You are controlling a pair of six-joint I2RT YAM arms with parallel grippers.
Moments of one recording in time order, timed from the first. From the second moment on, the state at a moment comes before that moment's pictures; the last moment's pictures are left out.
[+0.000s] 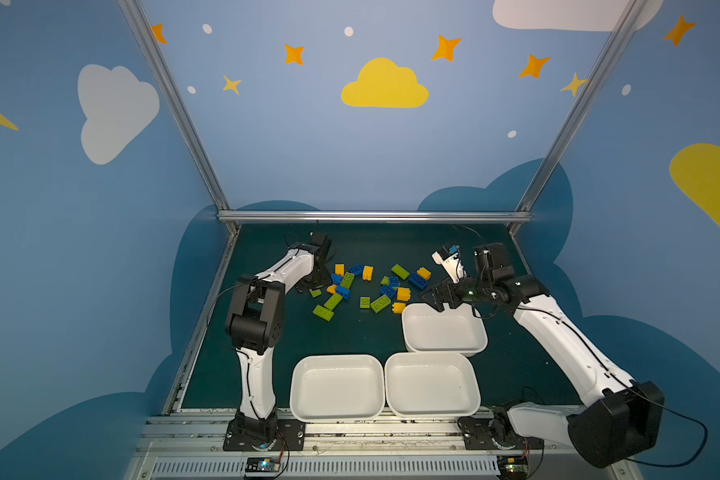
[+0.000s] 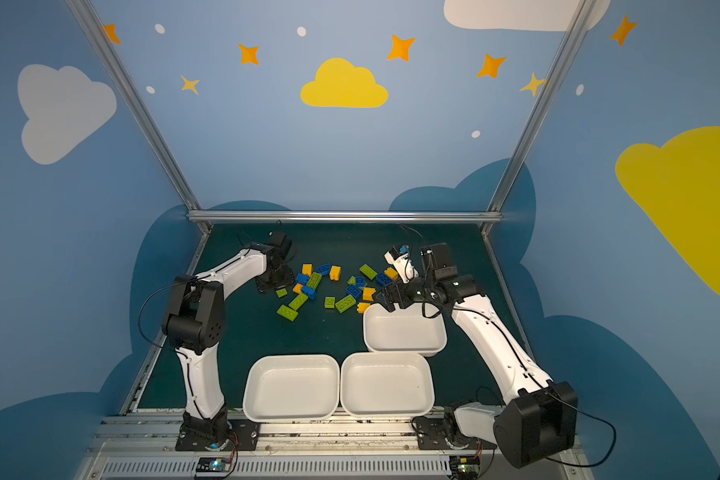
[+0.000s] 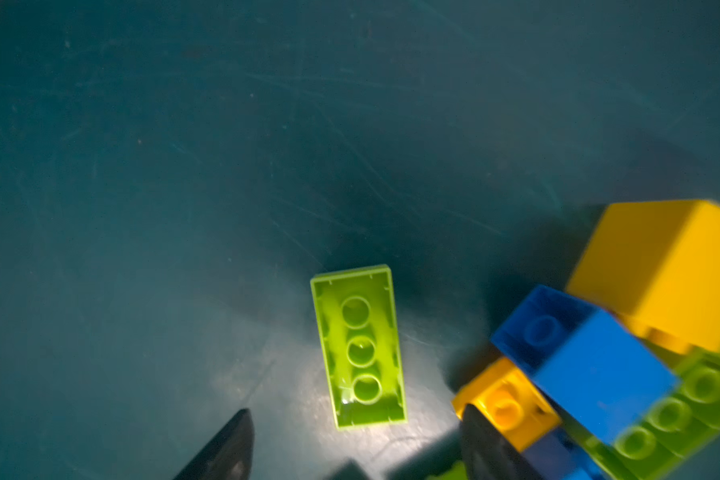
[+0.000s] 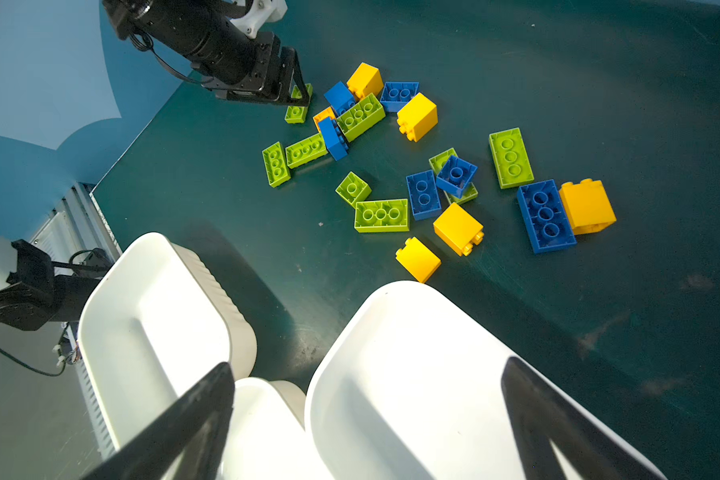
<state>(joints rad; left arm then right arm) -0.25 2.05 1.55 -0.86 -0.20 -0.65 0.35 1.27 1.14 -0.72 -0.51 -0.12</state>
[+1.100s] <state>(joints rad) -0.26 1.74 1.52 -1.00 -0.06 -0.58 0.33 1.30 1.17 -0.76 -0.49 -0.15</state>
